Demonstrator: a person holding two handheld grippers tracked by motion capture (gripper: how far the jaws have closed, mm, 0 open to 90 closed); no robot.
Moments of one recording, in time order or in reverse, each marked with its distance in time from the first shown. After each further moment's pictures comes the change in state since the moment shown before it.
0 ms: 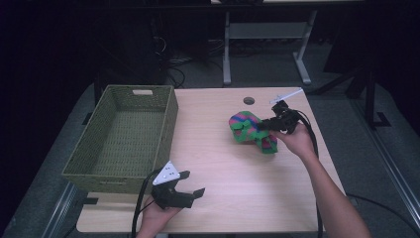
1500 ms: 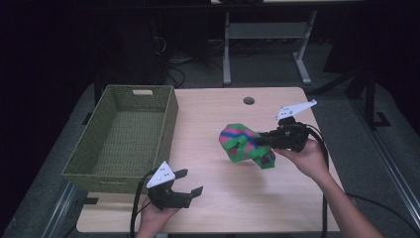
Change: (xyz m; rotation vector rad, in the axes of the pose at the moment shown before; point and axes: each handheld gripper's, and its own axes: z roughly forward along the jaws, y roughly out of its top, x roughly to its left) left arm -0.002 0.001 -0.011 -0.079 0.017 0.006; right arm 0.073 -0.023 -0.058 -0.112 0.172 -0.169
